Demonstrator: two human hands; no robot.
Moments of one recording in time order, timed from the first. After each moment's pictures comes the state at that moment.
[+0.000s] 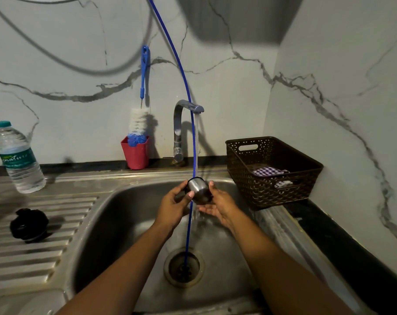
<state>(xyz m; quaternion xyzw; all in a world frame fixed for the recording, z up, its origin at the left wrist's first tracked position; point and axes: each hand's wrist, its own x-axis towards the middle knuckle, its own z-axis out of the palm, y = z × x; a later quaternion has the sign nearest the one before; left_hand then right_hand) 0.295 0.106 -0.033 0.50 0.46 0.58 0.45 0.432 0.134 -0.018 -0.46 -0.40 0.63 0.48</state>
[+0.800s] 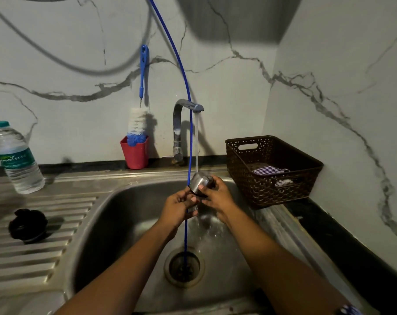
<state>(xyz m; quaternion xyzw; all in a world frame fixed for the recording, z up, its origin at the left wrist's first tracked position) 0.298 0.108 -0.033 0.47 0.48 0.53 0.52 0.424 0.147 -0.017 -0.47 -0.43 0.57 0.52</state>
